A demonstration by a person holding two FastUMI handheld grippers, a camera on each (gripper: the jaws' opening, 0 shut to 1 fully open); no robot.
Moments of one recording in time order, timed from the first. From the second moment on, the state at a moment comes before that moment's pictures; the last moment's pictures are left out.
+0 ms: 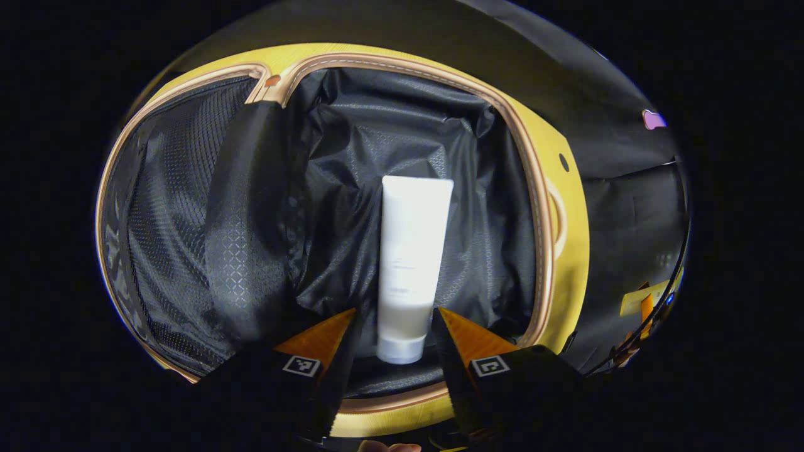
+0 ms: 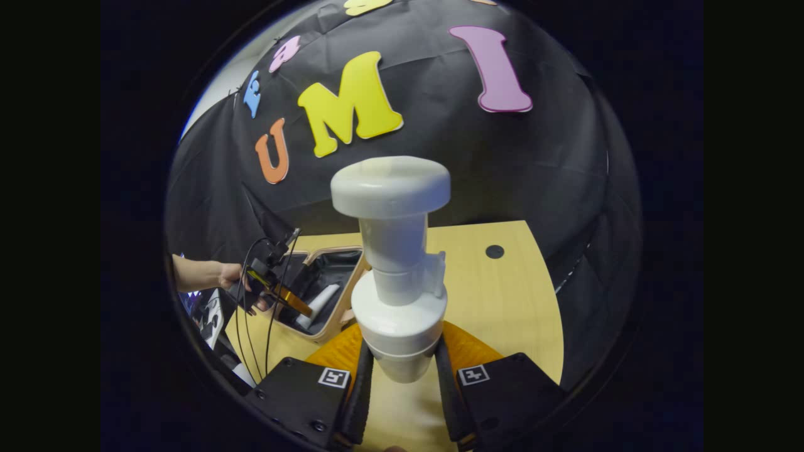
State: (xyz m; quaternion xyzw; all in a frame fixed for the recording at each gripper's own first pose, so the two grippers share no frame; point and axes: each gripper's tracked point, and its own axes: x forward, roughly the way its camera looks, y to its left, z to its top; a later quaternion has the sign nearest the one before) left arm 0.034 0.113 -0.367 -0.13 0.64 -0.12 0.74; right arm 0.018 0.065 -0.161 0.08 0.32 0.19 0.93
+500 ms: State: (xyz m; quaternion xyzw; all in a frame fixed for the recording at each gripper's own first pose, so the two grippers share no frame) left arm -0.014 0.155 -0.263 -0.27 0.41 -0.06 0.87; right arm 0.049 0.271 -0.171 0.07 0.42 0.34 0.84
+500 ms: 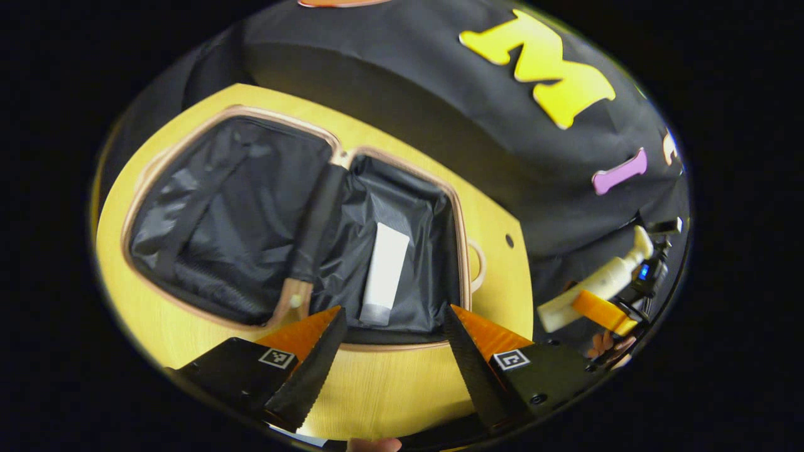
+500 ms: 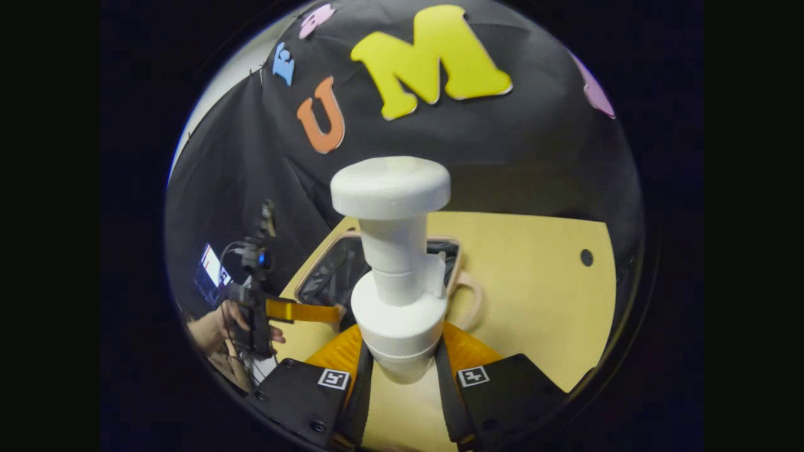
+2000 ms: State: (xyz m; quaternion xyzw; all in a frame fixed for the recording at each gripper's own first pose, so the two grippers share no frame) left arm -0.152 0.303 -0.247 -0.30 0.32 0.13 0.89; right arm 0.069 0.345 -0.318 0.06 0.66 0.14 0.74
